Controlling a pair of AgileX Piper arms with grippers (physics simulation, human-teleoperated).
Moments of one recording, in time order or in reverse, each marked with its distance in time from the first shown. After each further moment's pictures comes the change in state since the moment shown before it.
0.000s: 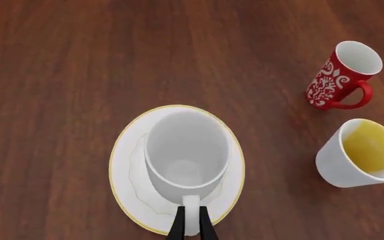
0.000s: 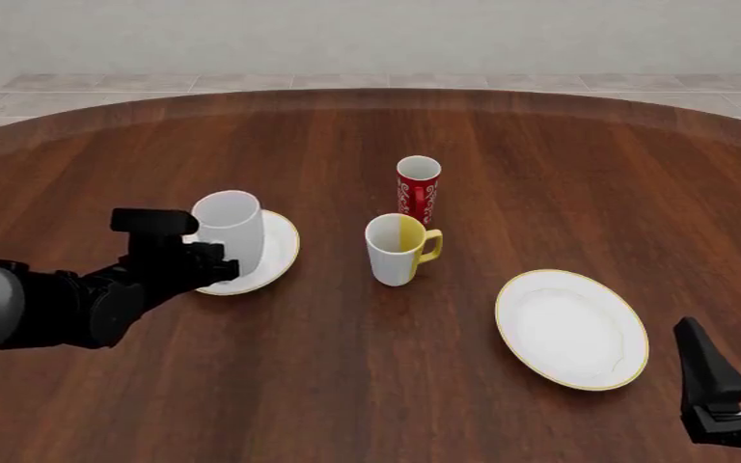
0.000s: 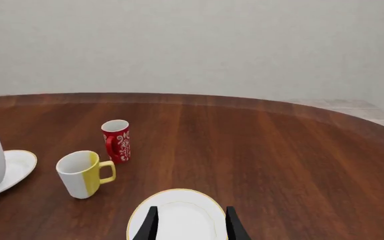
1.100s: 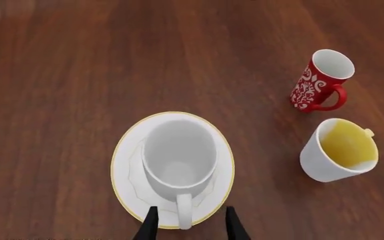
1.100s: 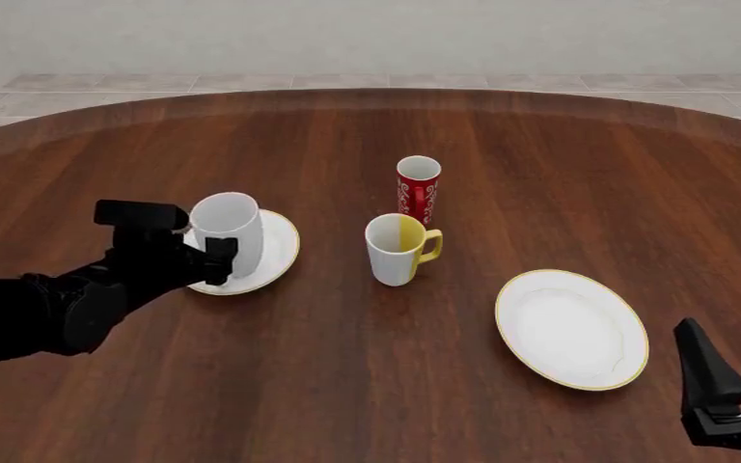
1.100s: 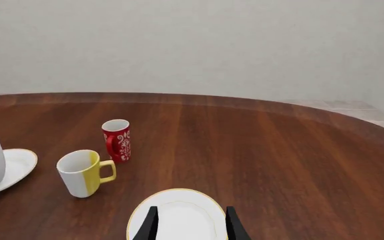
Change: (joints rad) left arm -0.016 -0.127 0.035 0.050 0.017; right arm 0.004 -0.015 0.000 0.013 -0.007
